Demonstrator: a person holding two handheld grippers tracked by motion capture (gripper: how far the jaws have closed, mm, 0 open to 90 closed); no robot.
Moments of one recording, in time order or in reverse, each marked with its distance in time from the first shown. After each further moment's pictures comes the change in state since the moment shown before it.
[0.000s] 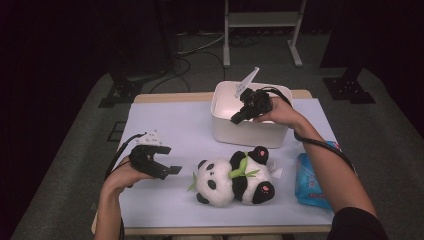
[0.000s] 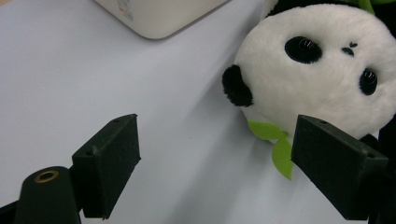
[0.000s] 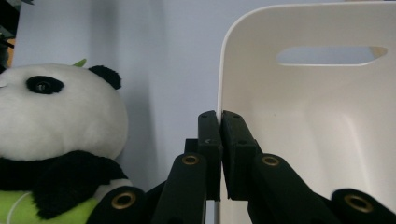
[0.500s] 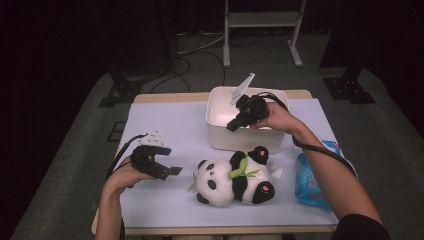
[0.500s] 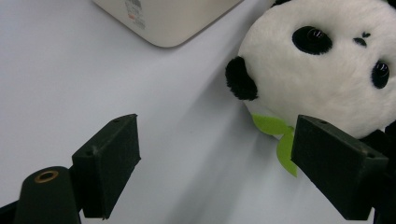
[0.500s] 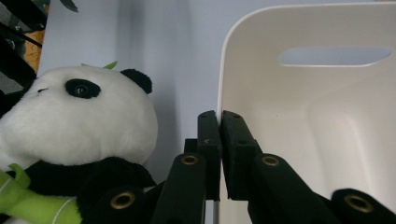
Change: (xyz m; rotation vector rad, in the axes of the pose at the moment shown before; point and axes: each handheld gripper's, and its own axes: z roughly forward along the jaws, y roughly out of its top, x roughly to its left) left arm 0.002 -0.002 0.004 0.024 -0.001 0.000; right arm 0.023 0.006 0.006 0.003 0.037 -0.038
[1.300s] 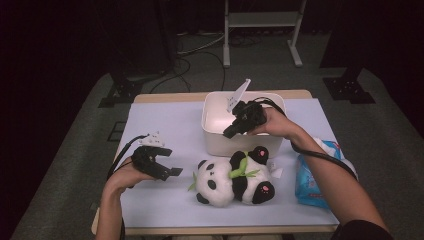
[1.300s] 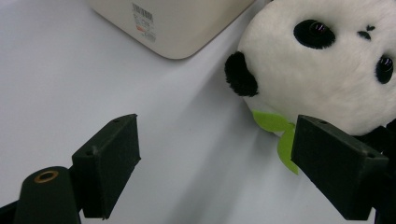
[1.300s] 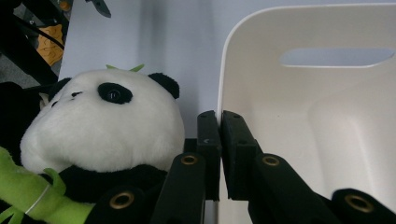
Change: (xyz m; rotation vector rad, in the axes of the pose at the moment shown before) left arm 0.000 -0.001 0.003 0.011 -0.008 0.004; right arm 0.022 0.006 0.006 0.004 0.032 -0.034
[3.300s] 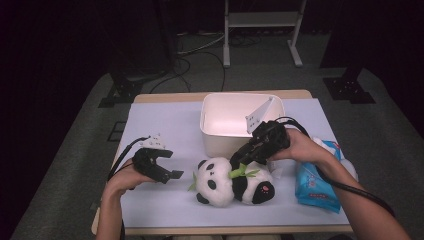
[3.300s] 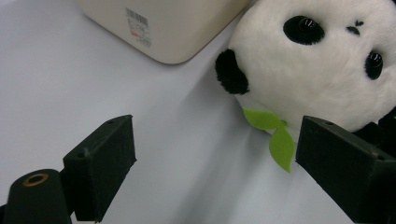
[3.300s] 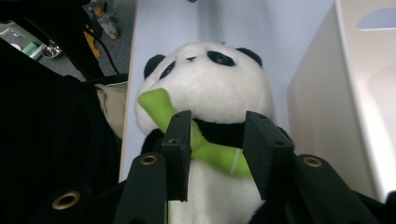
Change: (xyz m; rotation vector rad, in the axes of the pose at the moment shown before) left arm -0.004 -0.003 0.001 -0.004 -0.015 0.000; right arm 0.077 -0.033 -0.031 -0.023 0.054 0.022
